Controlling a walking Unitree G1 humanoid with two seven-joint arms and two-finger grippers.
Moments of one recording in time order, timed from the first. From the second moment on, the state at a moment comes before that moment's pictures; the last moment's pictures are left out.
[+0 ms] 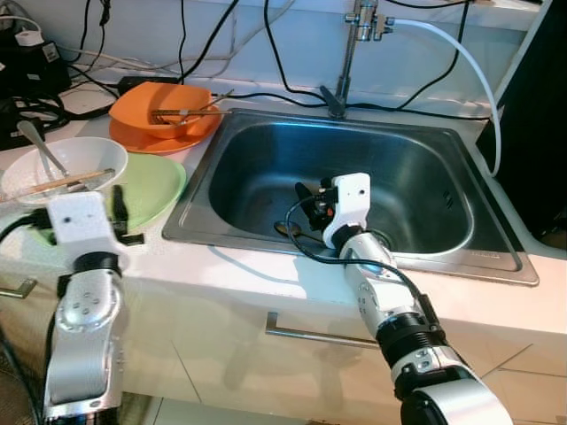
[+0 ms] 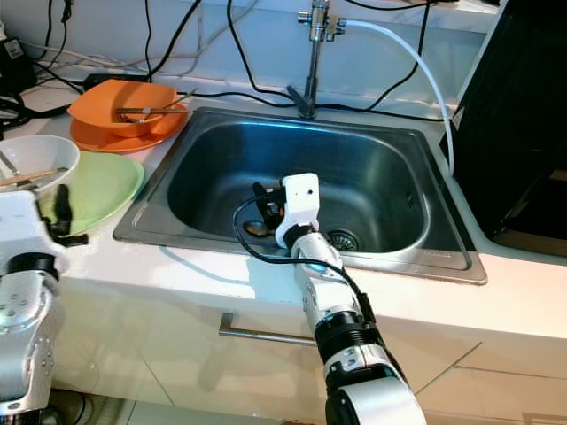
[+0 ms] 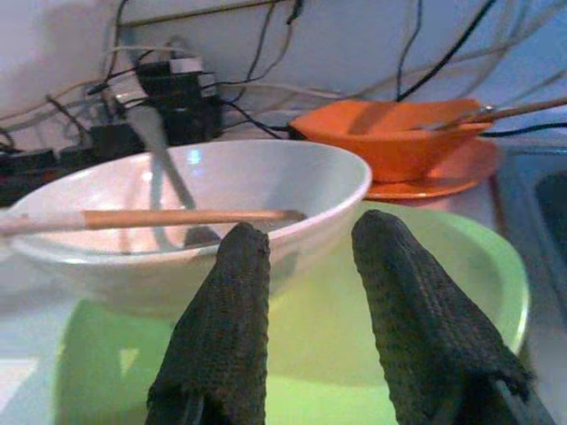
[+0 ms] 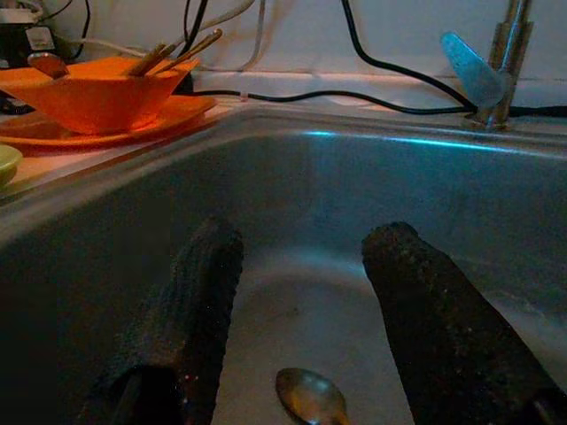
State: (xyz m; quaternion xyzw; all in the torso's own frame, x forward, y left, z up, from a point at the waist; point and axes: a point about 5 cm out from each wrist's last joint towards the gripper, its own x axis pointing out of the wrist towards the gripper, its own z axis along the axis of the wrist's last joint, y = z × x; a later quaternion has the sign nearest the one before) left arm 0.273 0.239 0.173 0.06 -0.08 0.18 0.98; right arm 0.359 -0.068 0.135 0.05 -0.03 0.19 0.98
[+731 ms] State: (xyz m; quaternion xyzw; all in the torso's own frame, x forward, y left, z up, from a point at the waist) left arm 0.266 0.245 0.157 0.04 -0.05 0.21 0.98; right arm 0.359 -0.069 0.135 0.05 -0.03 0.19 0.98
